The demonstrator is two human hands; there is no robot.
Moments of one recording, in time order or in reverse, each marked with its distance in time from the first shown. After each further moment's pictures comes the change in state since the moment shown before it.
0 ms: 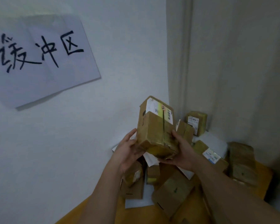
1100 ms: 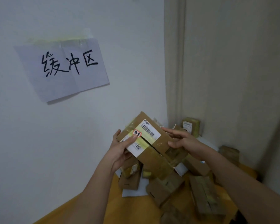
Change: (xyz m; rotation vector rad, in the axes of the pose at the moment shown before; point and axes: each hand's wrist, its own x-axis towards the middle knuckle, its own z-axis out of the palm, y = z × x) left_hand -0.109 -0.007 0.033 0.170 0.158 0.174; right_hand -0.121 -0.036 -0.002 -0.841 -0.194 -0.373
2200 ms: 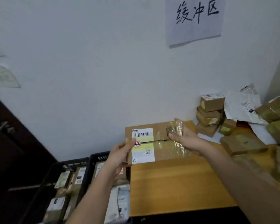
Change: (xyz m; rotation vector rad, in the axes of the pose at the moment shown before) left_hand -0.413 -0.088 -0.236 0.162 0.648 -0.181; right_hand -0.145 0.030 0.361 -0.090 -0.421 0.141
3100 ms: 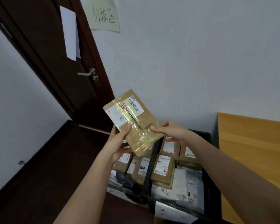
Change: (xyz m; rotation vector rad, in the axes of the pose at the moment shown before) left_hand 0.004 -0.109 -0.408 -0.475 0.368 -0.034; right_hand 0.134 -0.050 0.478 -0.157 -0.509 0.236
